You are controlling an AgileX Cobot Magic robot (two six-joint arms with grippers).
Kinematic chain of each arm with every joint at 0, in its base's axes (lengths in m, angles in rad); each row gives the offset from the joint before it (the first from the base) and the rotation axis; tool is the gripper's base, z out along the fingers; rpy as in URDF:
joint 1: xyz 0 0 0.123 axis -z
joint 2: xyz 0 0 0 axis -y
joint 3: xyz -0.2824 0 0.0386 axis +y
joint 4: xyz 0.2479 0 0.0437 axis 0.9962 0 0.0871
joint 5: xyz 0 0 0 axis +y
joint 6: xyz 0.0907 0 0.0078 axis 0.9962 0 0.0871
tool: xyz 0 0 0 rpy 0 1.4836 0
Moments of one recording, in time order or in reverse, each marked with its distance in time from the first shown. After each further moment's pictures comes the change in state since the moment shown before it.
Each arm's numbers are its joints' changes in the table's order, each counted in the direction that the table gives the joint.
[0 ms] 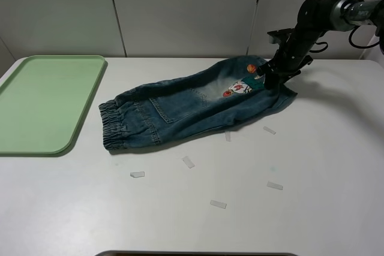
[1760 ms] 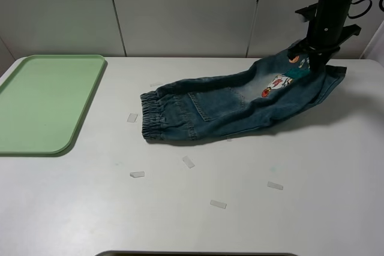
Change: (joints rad) left arm 0.000 0.000 0.000 0.000 -0.001 0.000; right arm 0.000 0.265 0.035 -0.391 0.262 0.247
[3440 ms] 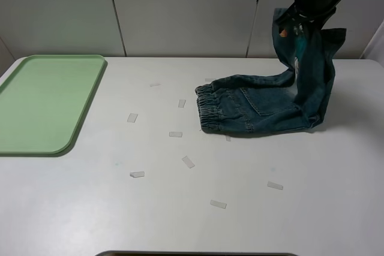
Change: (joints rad) left arm 0.000 0.000 0.000 -0.001 0.000 0.000; right arm -0.220 0.171 0.049 -0.177 0.056 0.147
